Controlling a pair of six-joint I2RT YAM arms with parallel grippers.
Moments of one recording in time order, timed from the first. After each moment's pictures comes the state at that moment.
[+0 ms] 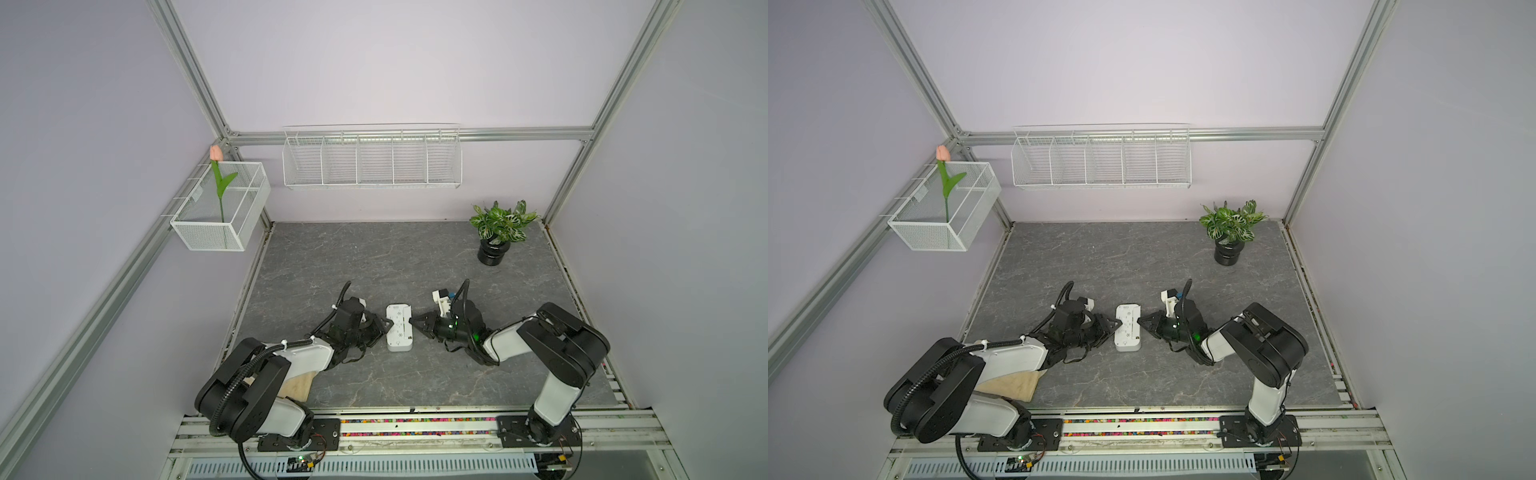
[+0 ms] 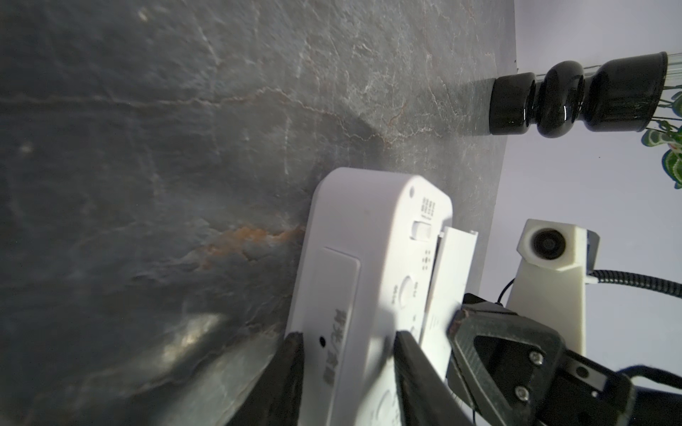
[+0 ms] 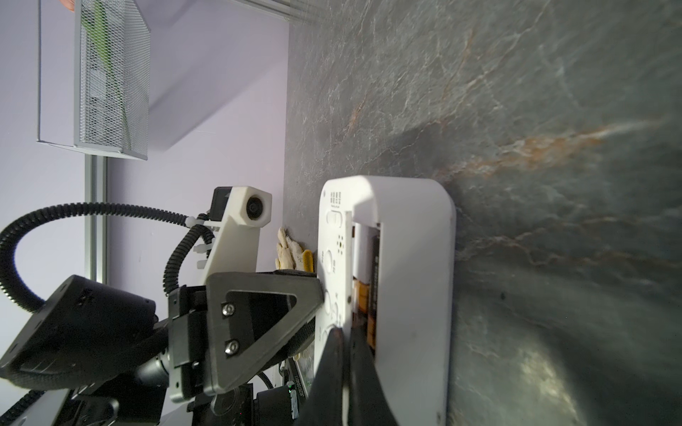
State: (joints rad) left arm -0.59 1.43 0.42 0.34 0.33 -1.13; right arm 0.70 1.78 0.50 0.91 -0.45 1.20
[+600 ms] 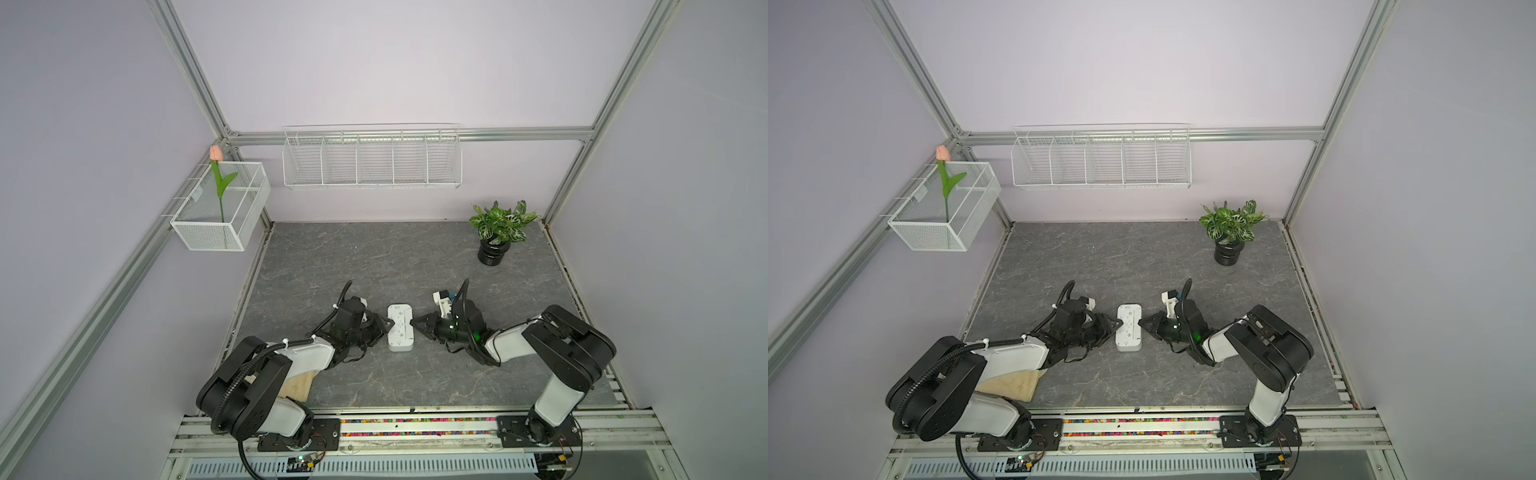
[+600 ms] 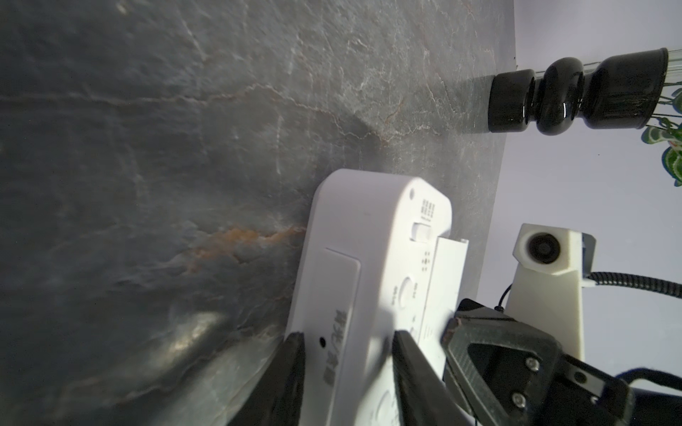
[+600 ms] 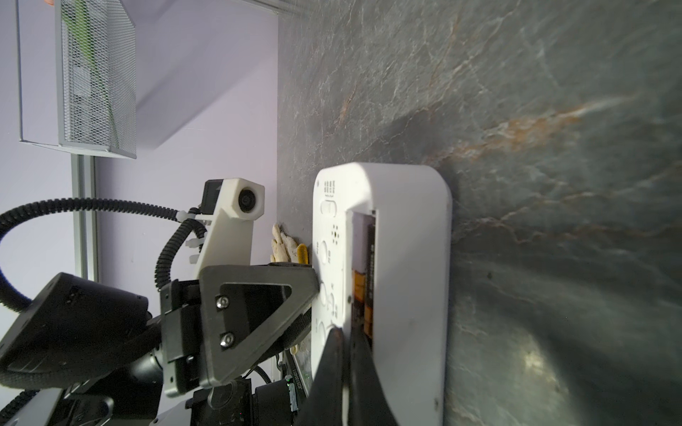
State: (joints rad) left arm -0.60 1.44 0.43 0.34 0.33 -1.13; right arm 0.70 1.74 0.49 0.84 -0.46 1.20
